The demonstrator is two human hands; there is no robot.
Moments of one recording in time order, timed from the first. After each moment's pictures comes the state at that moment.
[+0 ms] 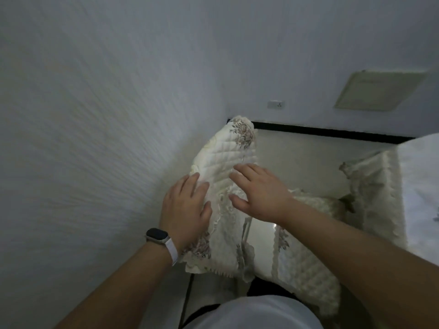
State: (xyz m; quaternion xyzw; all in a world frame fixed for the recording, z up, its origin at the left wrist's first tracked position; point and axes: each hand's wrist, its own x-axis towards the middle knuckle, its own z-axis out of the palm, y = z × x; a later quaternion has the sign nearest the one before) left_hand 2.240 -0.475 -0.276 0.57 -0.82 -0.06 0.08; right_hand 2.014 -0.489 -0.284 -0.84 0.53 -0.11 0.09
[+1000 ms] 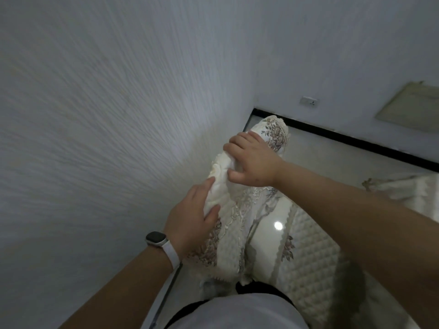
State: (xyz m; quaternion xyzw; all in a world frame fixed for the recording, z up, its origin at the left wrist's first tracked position) left_hand 2.231 -0.432 -0.291 0.66 -0.68 -0.25 0.18; right_hand 2.041 -0.580 -0.290 -0.92 0.36 -0.12 0.11
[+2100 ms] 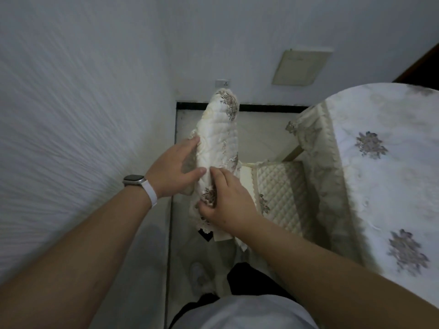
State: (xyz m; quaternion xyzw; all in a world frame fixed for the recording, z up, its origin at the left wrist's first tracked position) left_hand 2.281 -0.482 -0.299 0.37 -0.85 -0.34 0.15; right_hand 2.138 -0.345 -0.299 -0.64 0.73 -0.18 0.17
